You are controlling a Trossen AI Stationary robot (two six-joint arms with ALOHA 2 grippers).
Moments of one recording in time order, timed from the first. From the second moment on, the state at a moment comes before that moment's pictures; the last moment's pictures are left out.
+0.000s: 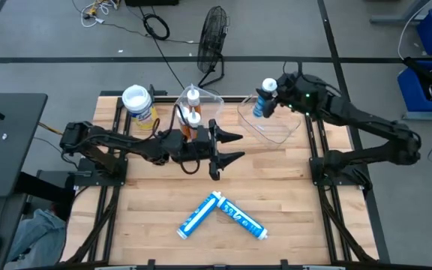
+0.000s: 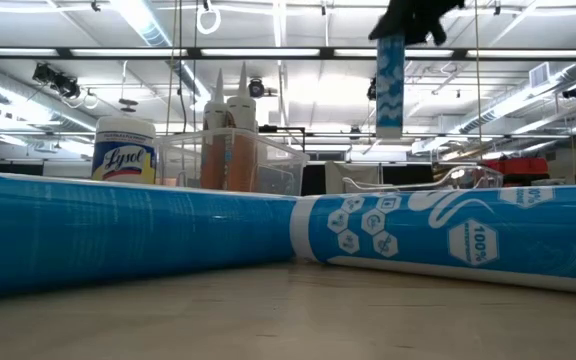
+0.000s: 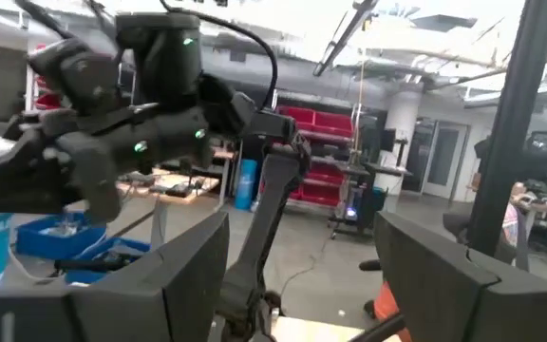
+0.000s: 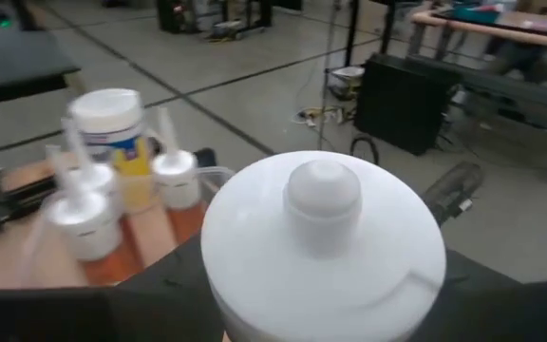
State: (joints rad) left arm -0.11 1.59 1.18 0.70 -0.19 -0.13; right arm -0.42 1.08 1.12 -0.33 0.30 0.07
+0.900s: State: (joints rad) left arm -0.04 1.46 1.18 0.45 -0.23 -0.15; right arm -0.62 1.21 0.63 0.30 0.38 0.16
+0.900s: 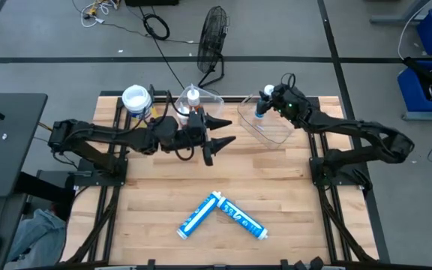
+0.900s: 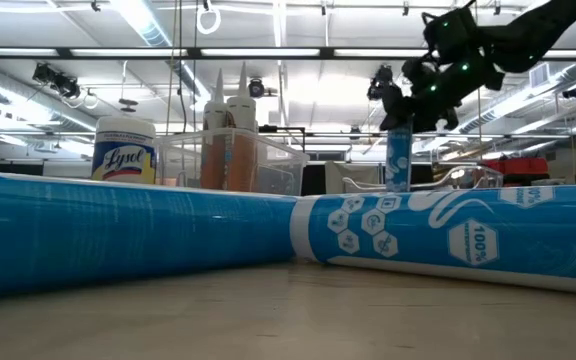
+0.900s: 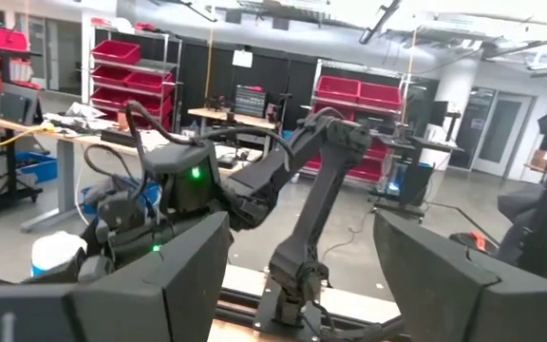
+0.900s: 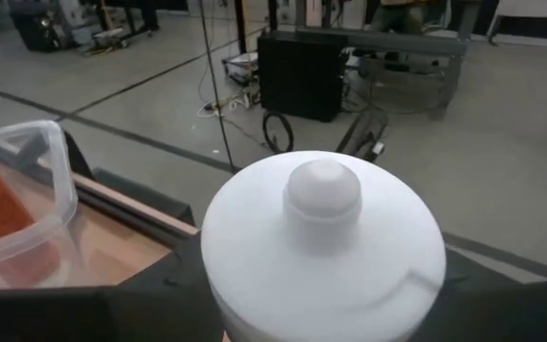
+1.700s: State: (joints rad) left arm -0.02 1.46 1.18 0.45 -0.22 -0.17; right arm -0.65 1.32 0.64 0.35 0.35 0.20
